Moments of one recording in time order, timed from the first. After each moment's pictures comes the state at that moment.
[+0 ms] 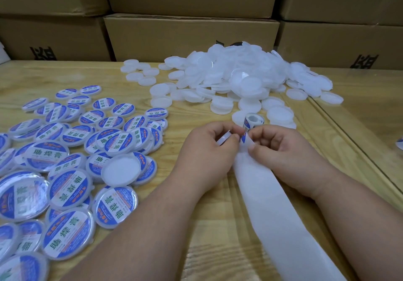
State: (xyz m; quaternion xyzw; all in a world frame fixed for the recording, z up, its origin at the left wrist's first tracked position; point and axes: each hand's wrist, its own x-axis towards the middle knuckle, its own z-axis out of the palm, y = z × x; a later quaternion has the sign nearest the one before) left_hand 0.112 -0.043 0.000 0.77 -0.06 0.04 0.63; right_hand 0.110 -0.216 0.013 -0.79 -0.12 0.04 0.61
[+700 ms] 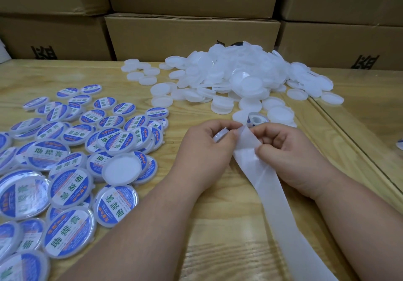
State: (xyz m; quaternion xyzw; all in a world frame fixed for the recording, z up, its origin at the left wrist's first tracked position) left_hand 0.112 -0.042 0.005 0.76 -0.05 0.06 0.65; right_hand 0.107 -0.213 0.018 -0.78 -0.13 0.02 0.62
